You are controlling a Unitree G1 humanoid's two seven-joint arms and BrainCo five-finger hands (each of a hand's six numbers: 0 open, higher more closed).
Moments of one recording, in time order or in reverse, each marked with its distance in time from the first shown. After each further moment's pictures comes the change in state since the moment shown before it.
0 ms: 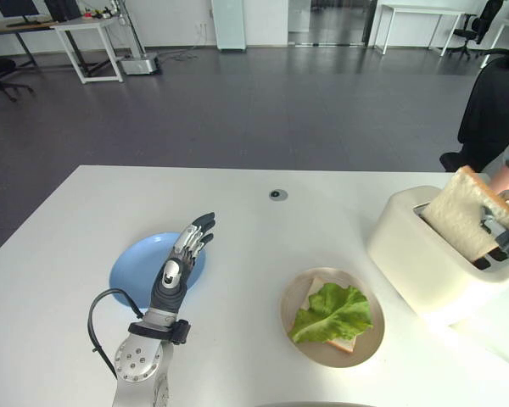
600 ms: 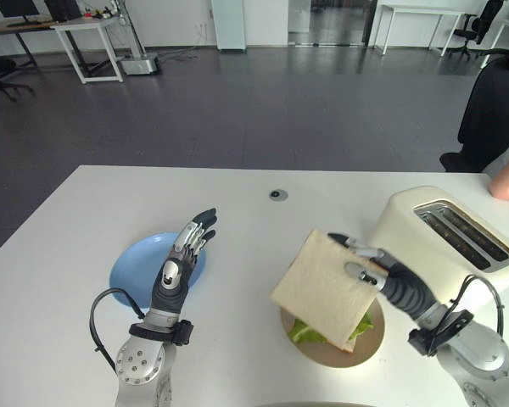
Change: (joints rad) left arm 0.014 -0.018 -0.015 -0.060 0.000 0.017 0.015; right arm 0.166 0.084 0.595 -0.377 0.706 0.463 0.356
